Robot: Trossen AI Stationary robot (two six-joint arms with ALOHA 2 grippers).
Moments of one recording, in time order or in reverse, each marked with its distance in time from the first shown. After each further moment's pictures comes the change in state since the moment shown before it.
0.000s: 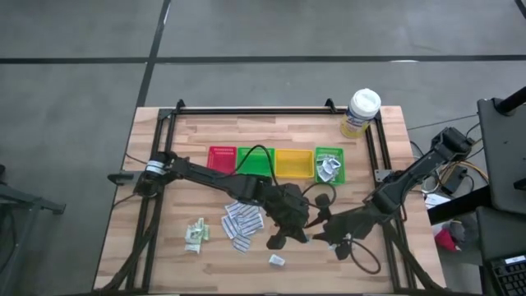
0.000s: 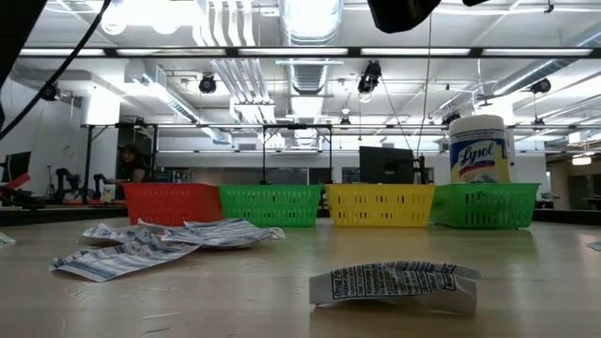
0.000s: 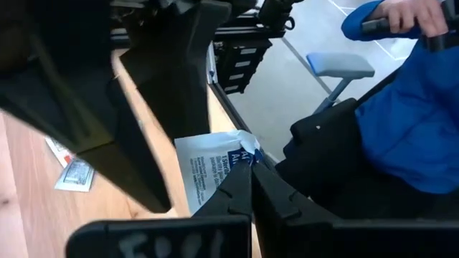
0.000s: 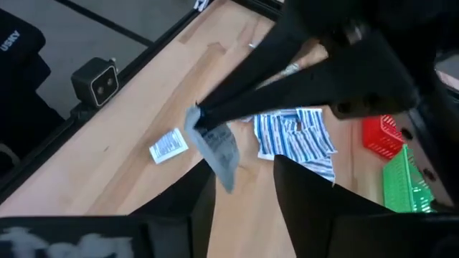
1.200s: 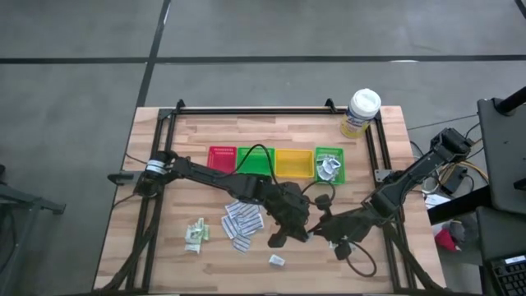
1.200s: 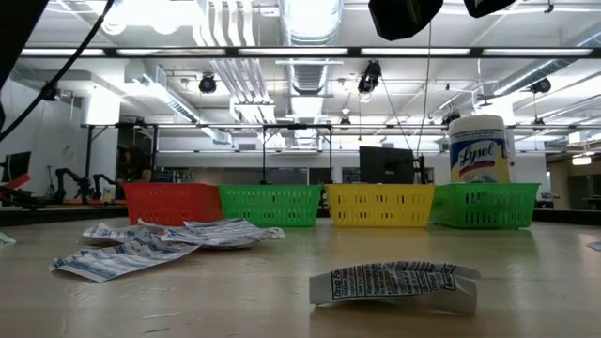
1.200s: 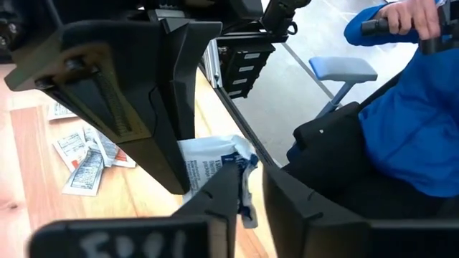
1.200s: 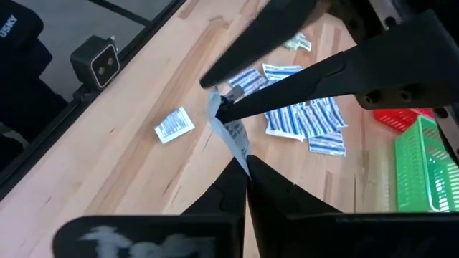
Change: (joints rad) left arm 0.011 0.000 -0.028 0.049 0.004 0.005; right arm 0.002 0.020 0.026 -0.099 -0.007 0.083
